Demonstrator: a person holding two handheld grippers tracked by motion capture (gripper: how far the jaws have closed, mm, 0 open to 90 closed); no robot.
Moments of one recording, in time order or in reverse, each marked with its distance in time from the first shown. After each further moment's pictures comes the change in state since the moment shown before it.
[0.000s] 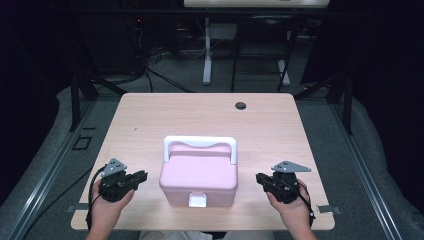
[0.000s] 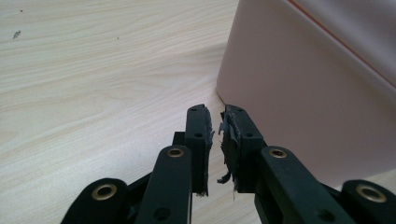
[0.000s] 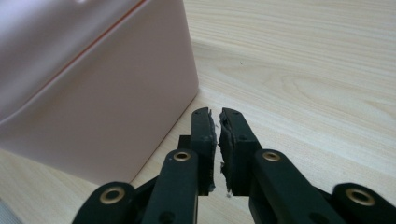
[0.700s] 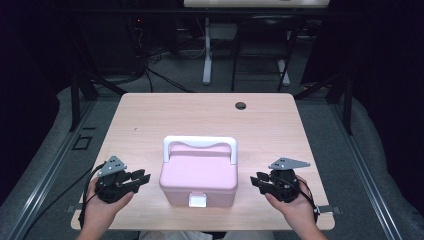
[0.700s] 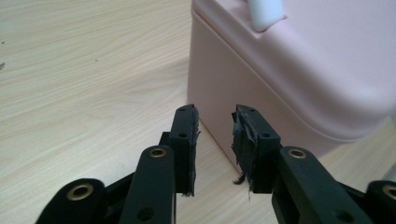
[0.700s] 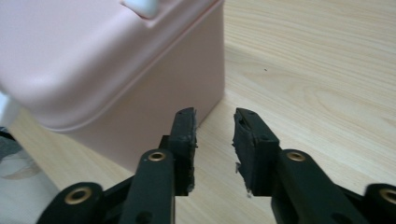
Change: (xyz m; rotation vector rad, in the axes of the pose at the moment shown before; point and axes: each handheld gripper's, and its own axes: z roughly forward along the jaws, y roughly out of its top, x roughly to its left) left arm -0.018 0.024 -0.023 0.022 -0.052 0.093; right arm 0.013 0.020 -0.015 0.047 0.068 -0.071
